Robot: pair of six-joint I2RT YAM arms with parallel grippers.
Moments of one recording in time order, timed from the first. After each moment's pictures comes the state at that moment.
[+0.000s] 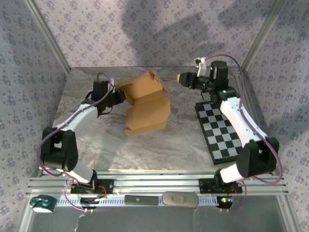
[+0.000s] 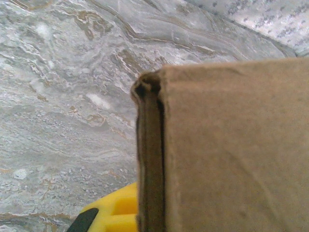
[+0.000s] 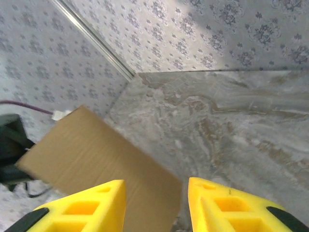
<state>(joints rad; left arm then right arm) -0.23 1.54 1.06 -0.17 0.31 -0.48 0.21 1.49 1.34 -0.21 -0.63 0.35</state>
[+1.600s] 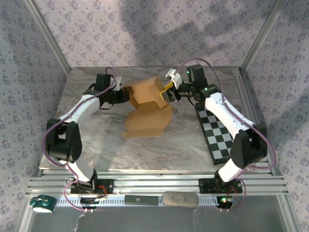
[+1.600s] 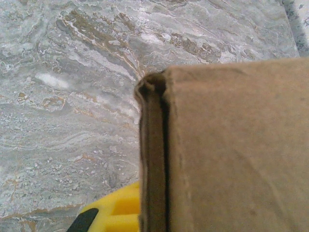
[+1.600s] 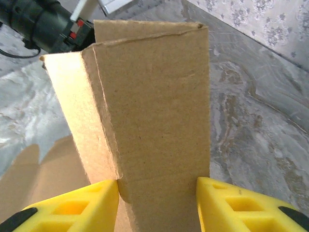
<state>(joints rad) -0.23 1.66 1.25 -0.42 0.48 -0.30 0.41 1.59 1.39 -0.41 -0.60 -0.27</state>
